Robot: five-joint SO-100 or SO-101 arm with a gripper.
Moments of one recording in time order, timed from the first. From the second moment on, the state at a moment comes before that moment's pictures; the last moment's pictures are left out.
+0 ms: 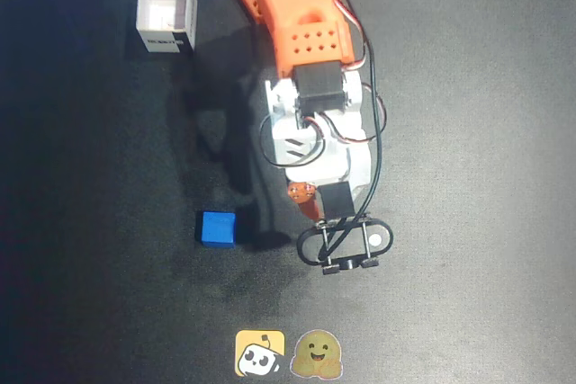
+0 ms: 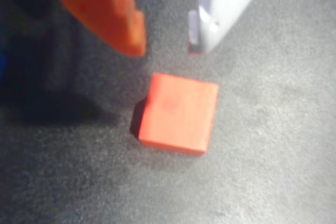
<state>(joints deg) -11.7 92.4 92.7 70.8 88.2</state>
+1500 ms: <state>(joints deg) -16.8 84.4 106.3 50.5 97.6</state>
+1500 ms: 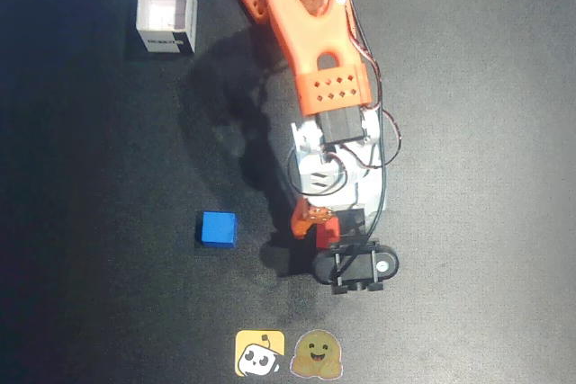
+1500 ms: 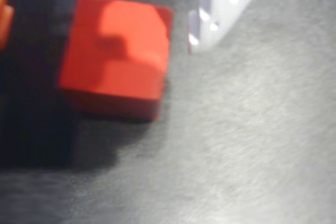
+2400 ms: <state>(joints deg) -16.7 79.7 109.8 41.8 99.4</state>
